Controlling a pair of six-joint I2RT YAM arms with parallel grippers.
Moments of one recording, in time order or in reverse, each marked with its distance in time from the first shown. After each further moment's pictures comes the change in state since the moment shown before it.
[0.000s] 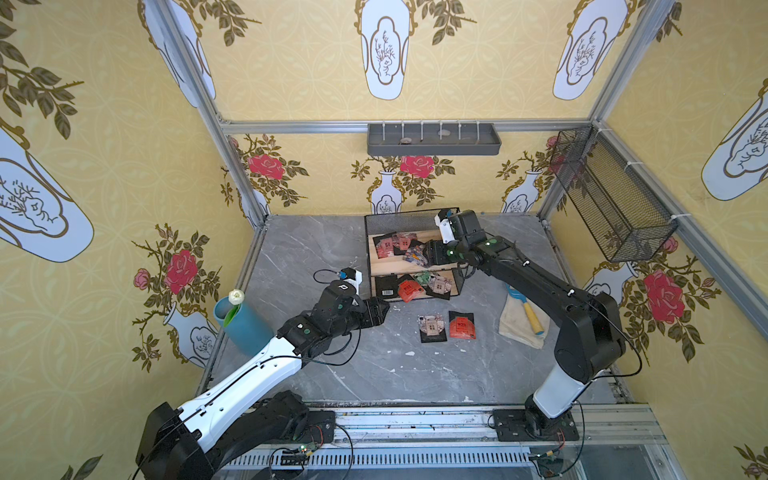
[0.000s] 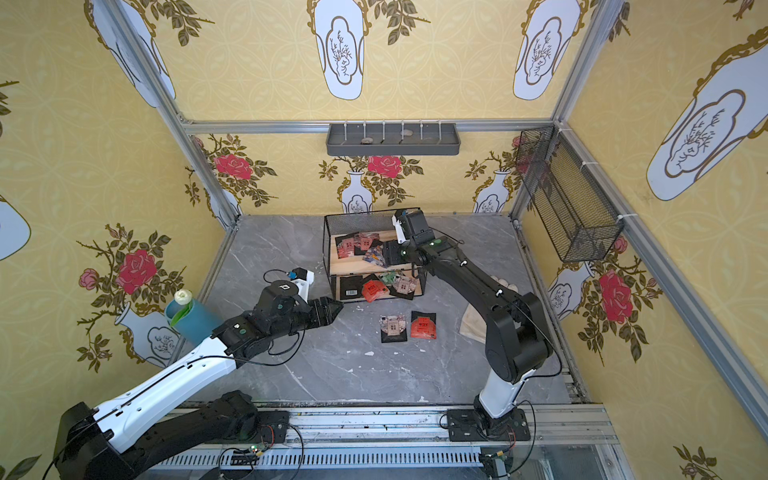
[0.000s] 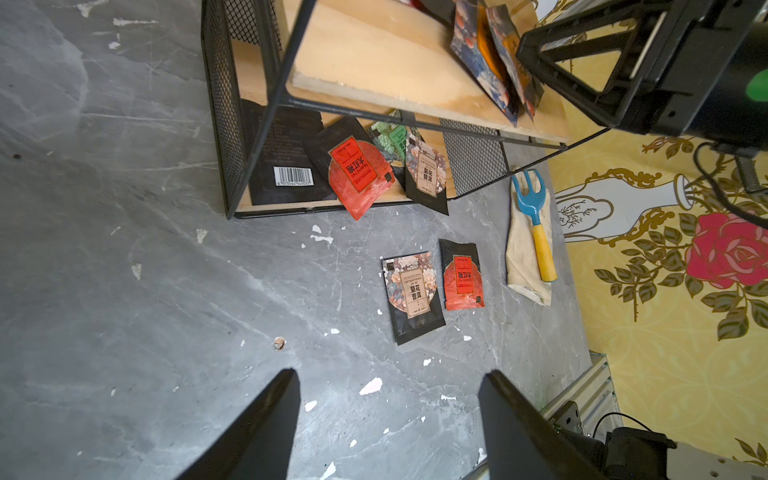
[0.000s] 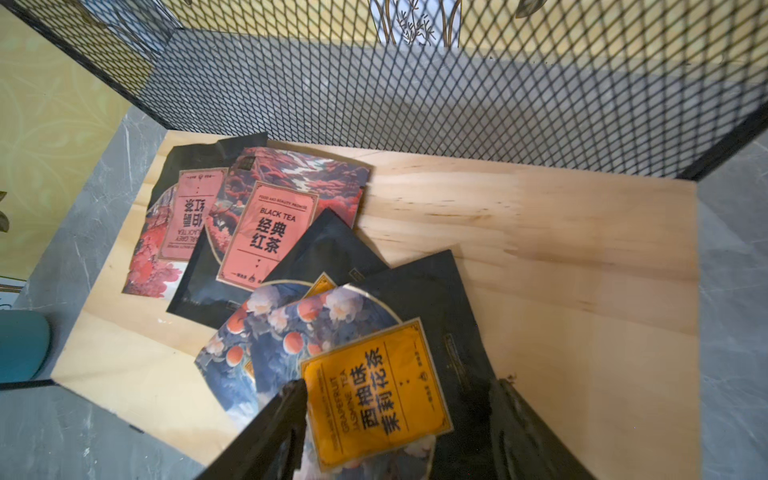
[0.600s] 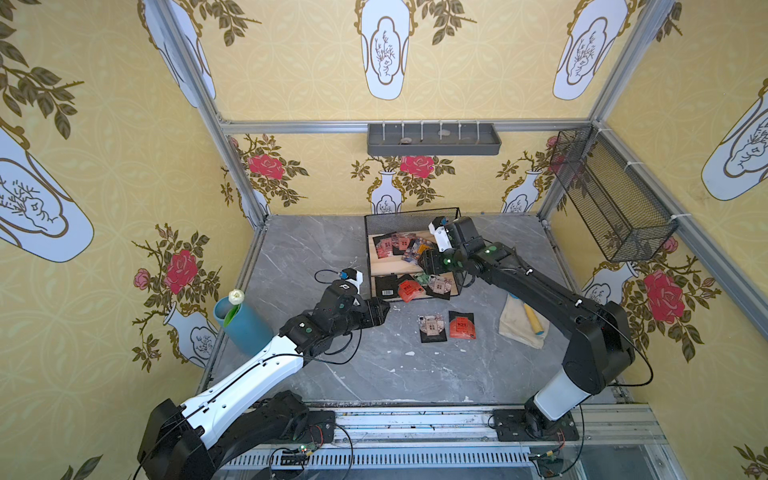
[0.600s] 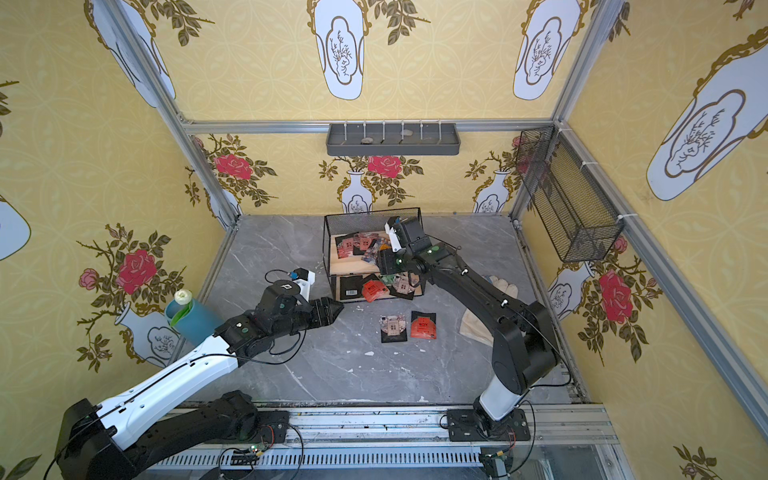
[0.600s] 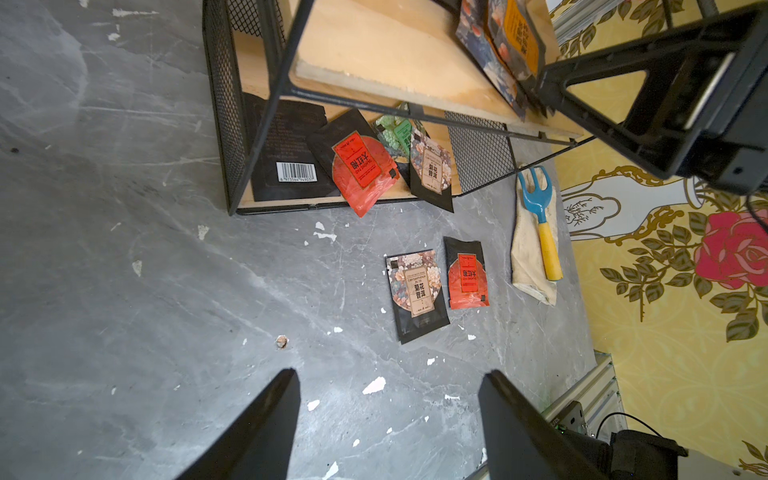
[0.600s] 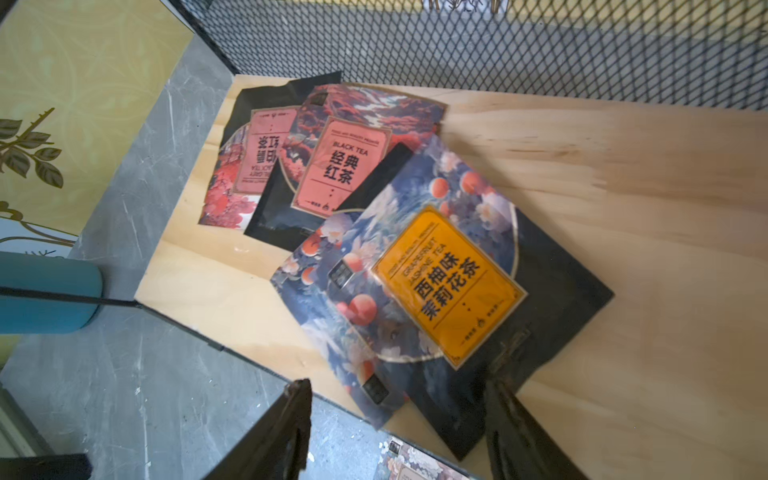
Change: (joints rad) left arm 0.000 0.018 0.000 0.001 0.001 0.000; right arm 0.062 -0.072 -0.048 -0.035 -0.027 0.016
